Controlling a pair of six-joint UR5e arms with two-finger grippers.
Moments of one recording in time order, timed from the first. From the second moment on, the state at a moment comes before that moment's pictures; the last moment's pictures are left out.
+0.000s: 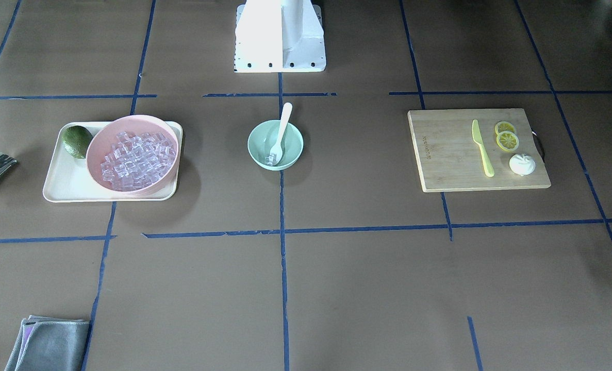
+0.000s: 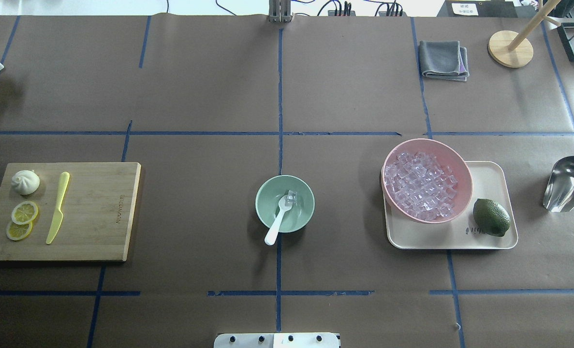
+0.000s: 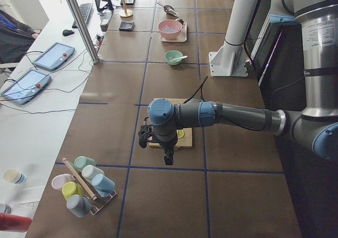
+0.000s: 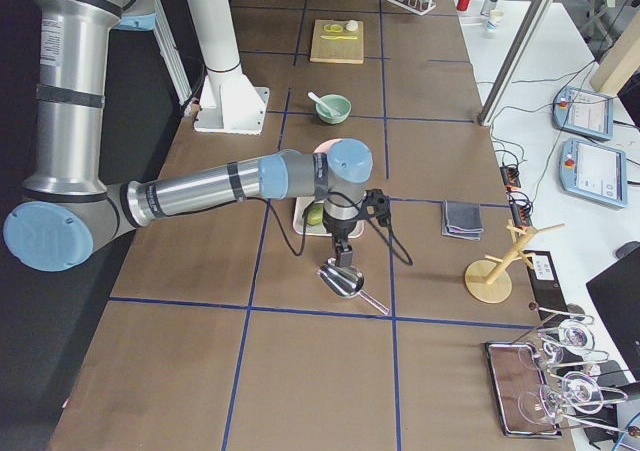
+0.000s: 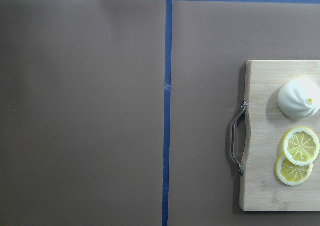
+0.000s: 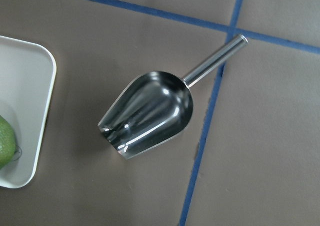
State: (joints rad) left arm -1.56 -1.39 -1.89 -1.33 -2.38 0.06; right arm 1.49 -1.77 1.95 -1.75 2.32 -0.13
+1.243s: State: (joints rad) left arm -1.56 -1.38 -1.88 -1.32 -2.37 0.07; right arm 1.52 -1.79 1.92 -1.75 2.32 -0.13
